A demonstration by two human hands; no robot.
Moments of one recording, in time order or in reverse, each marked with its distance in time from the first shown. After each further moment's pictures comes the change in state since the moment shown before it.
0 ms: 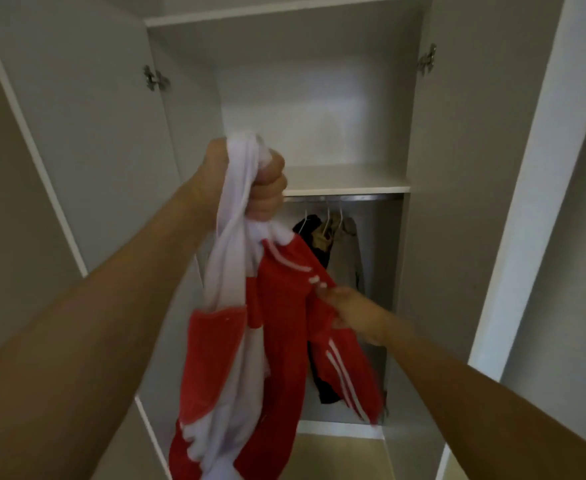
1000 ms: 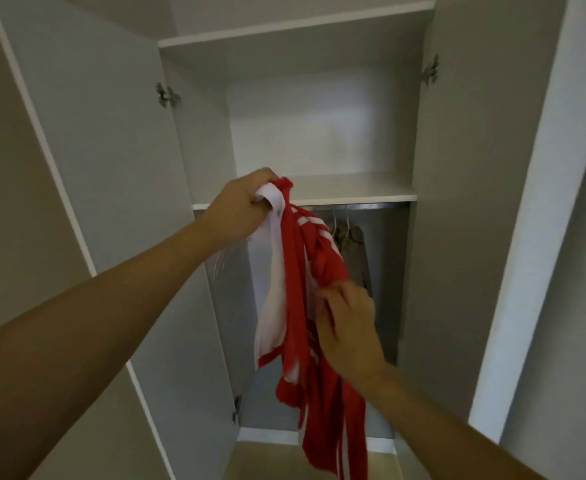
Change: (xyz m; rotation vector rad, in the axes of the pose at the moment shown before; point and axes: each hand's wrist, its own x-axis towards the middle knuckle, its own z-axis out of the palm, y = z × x) left_hand 0.015 -0.030 -0.042 1.205 0.384 0.374; right_hand -0.029 0.012 0.044 -0.665 0.679 -0.805
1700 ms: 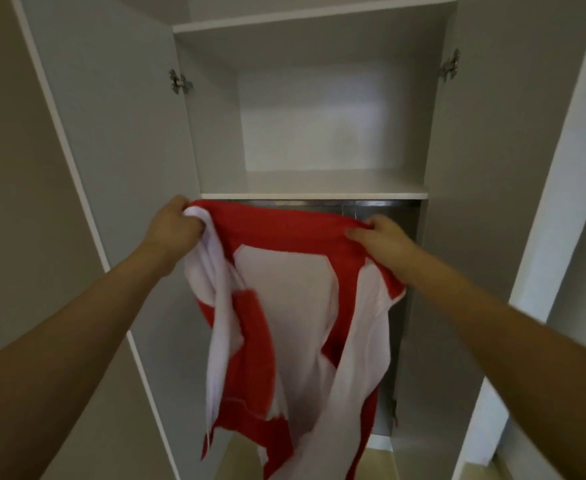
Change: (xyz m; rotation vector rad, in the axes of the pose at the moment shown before) left_hand -0.067 -0.080 -0.025 -0.038 0.305 -0.670; right_hand 0.125 0.022 -0.050 0.345 -0.386 0.639
